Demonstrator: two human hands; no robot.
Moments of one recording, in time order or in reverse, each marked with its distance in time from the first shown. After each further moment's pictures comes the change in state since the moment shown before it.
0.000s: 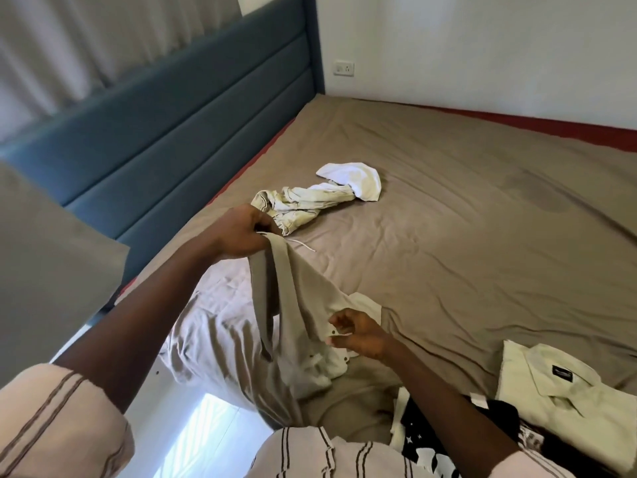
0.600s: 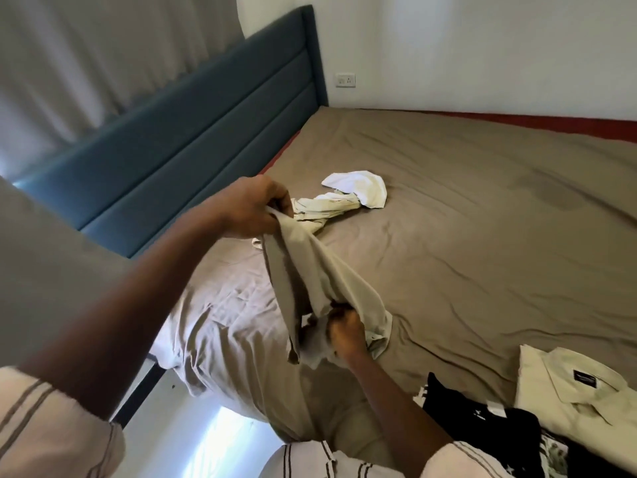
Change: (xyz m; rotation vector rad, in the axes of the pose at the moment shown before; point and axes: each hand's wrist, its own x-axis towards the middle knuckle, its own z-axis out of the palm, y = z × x) left_hand -0.010 0.078 -0.053 0.250 0.008 0.111; right_hand 0.049 -0.015 0.060 0.327 0.547 -0.053
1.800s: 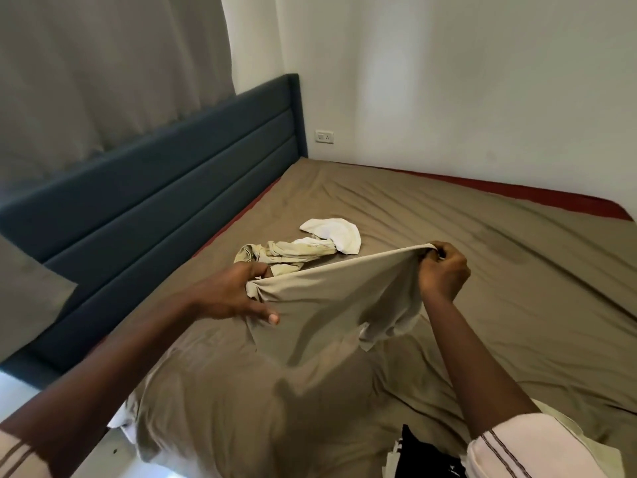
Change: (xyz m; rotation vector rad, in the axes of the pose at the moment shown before) left_hand -0.015 -0.047 0.055 -0.437 -0.113 0.178; right_hand 0.073 -0.177 -0.206 -0.040 0.825 -0.339
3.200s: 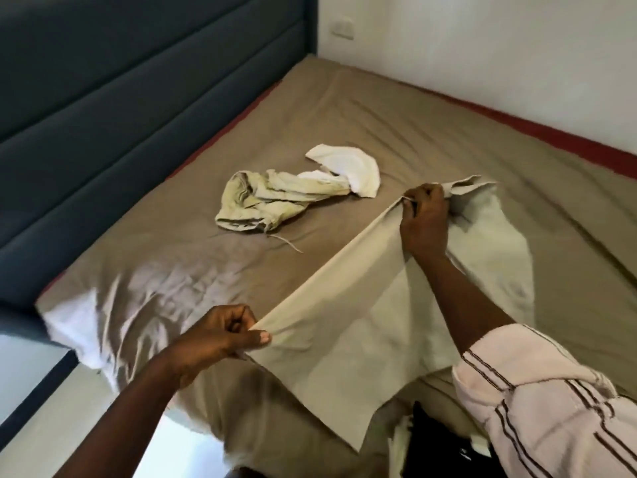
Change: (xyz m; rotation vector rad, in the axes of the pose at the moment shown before) left_hand 0.001 -0.158 0.079 -0.809 0.003 -0.428; right_hand 0.022 0.071 0.194 -0.415 -0.390 -0.498
